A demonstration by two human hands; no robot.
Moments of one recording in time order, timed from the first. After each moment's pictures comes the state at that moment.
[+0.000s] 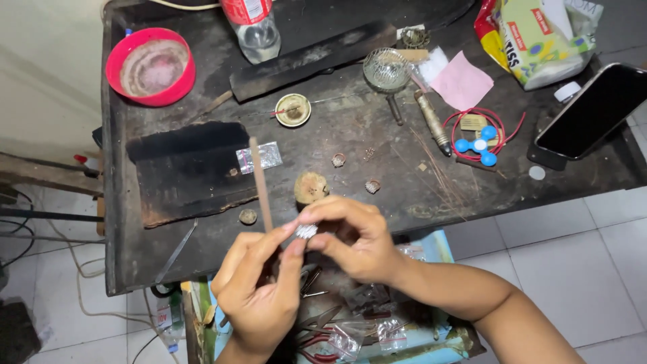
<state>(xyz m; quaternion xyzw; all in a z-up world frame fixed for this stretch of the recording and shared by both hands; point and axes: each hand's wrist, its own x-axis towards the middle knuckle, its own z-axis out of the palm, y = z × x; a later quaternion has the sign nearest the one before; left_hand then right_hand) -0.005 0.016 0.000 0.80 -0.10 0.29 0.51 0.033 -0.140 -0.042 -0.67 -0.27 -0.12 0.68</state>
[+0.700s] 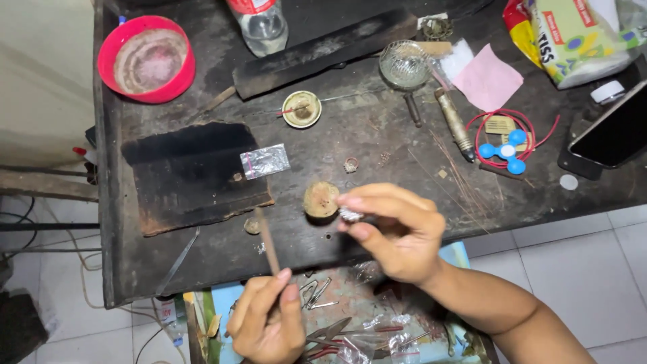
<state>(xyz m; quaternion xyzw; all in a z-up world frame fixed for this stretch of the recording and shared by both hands) -0.027 0.022 -0.083 0.77 -0.03 0.36 0.52 0.052 -0.155 -0.034 -0.67 -0.22 -0.20 0.68</state>
